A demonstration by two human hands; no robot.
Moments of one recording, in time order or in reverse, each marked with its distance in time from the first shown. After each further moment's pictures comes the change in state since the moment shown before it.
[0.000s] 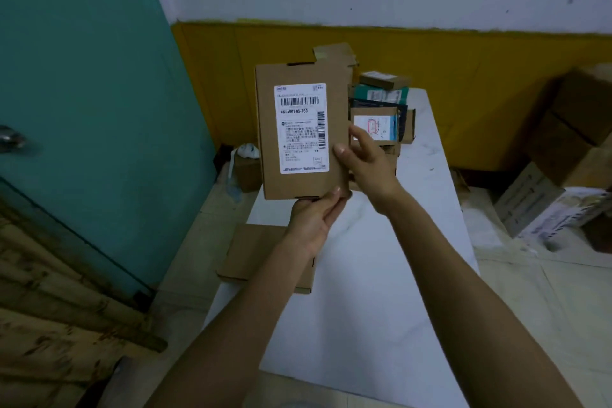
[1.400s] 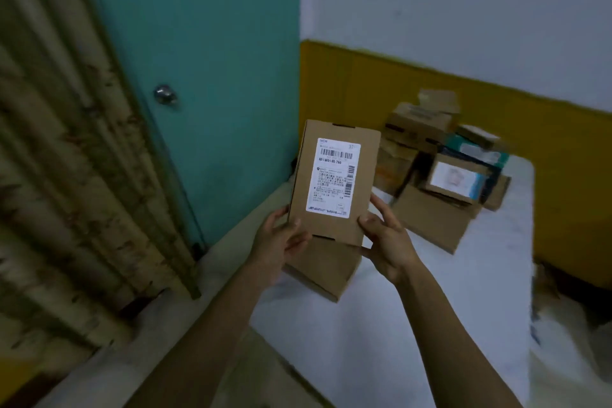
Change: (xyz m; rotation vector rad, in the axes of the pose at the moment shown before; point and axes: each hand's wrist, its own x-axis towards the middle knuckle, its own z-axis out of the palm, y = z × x) left_hand -0.107 0.034 -0.094 0.158 0.448 0.289; right_hand -0.041 0.039 0.045 0.357 -0.321 0.383
